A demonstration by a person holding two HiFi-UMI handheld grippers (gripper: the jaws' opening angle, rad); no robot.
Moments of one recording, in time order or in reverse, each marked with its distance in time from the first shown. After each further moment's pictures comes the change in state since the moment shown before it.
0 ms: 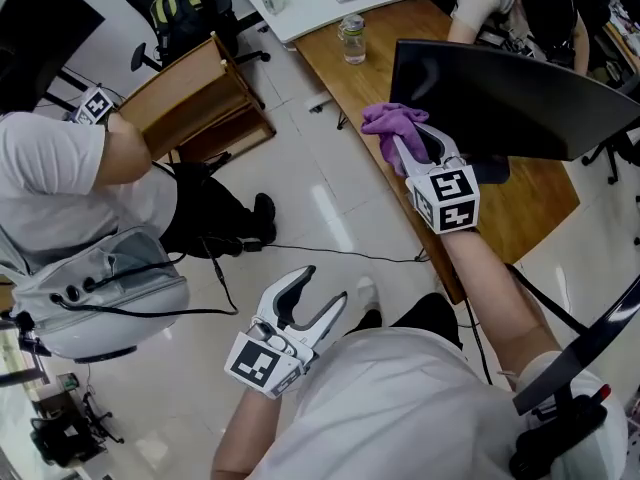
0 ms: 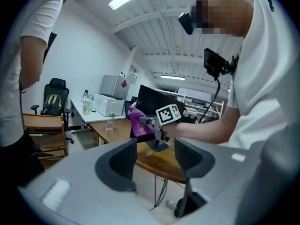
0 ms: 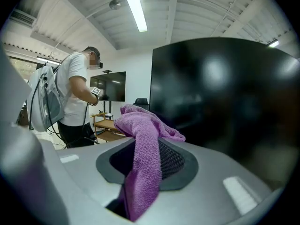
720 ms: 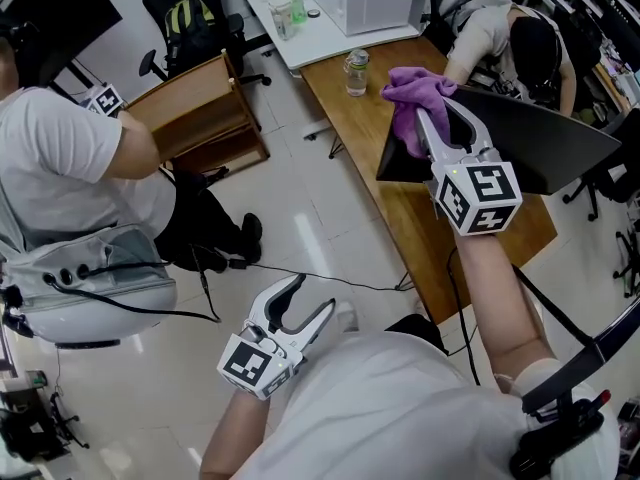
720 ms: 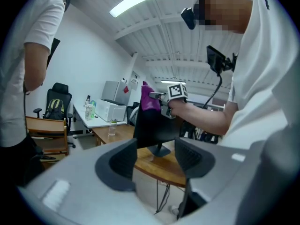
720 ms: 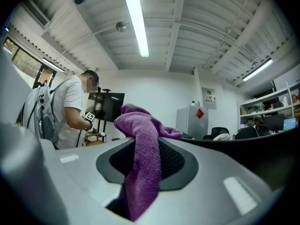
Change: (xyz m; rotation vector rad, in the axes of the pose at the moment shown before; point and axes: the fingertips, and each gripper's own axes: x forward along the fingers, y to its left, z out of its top) left arm -0.008 0.004 0.004 0.011 -0.067 0.020; right arm -0.050 -0.026 0.164 -0.047 -0.266 -0.053
